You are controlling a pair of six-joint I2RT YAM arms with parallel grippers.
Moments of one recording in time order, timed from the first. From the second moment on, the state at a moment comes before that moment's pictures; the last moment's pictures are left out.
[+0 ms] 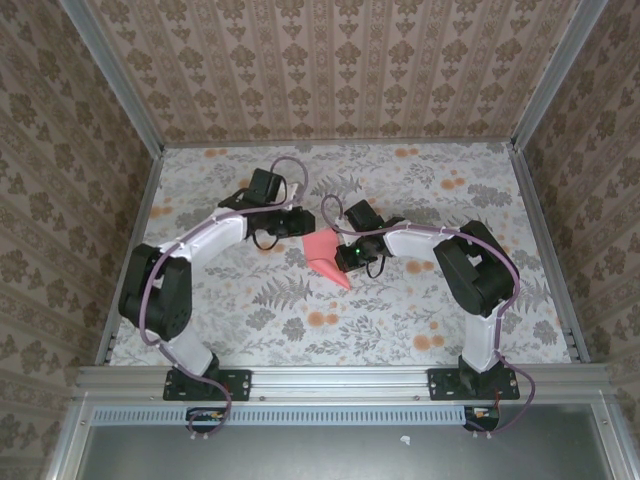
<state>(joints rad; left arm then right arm) -0.49 1.66 1.15 -0.41 0.50 -0.44 0.57 1.92 1.14 -0.34 -0.31 0.22</state>
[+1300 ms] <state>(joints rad) -0.60 1.79 0.95 -0.18 0.53 -0.56 0.57 1.92 1.14 -0.35 -0.31 0.21</state>
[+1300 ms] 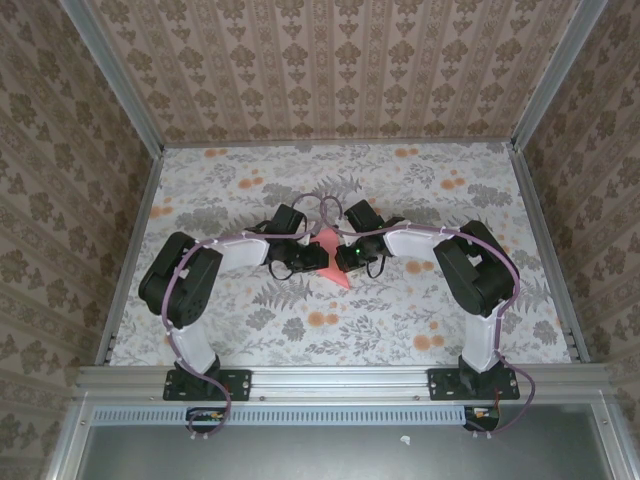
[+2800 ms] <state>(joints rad) -0.59 1.85 0.94 -0.13 0.54 -0.56 0.58 1.83 1.05 -0.36 -0.64 0.40</state>
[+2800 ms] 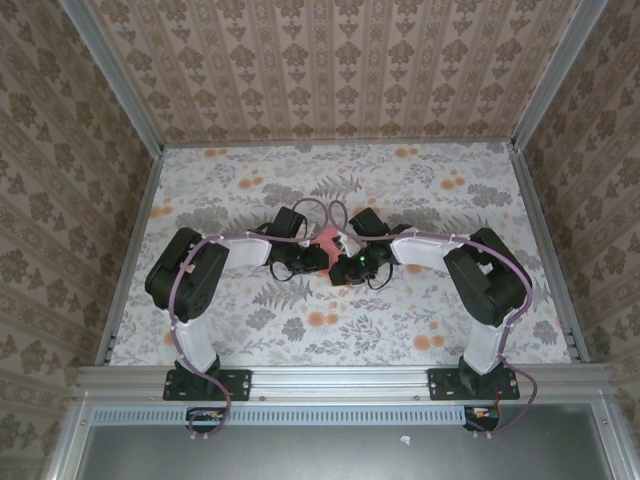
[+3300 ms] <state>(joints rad) -0.59 1.85 0.95 -0.14 0.53 -0.56 0.57 1.87 1.07 -0.37 -0.63 0.40</state>
